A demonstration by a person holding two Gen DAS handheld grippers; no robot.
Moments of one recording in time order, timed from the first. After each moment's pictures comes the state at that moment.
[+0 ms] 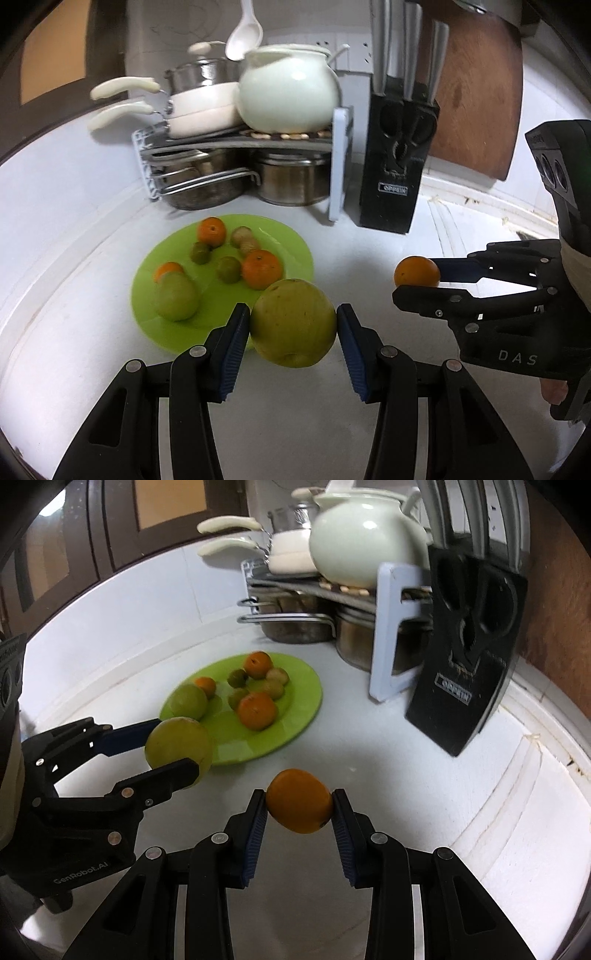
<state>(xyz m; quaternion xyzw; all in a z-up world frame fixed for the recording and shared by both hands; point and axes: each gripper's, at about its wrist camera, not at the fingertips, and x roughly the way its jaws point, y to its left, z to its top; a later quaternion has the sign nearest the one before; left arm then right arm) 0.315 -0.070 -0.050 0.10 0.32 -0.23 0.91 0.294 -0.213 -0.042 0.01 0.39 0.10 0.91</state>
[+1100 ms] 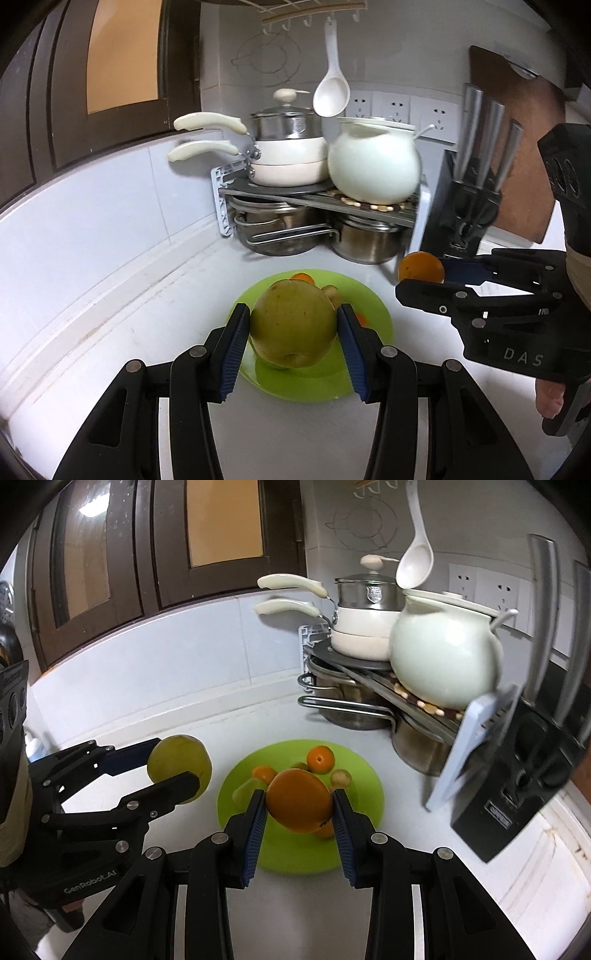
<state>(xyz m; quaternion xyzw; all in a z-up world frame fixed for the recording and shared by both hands) 0.347 -0.001 0.009 0.07 0.27 -0.16 0.95 0.340 -0.150 0.024 -0.02 0.32 0.16 0.94</state>
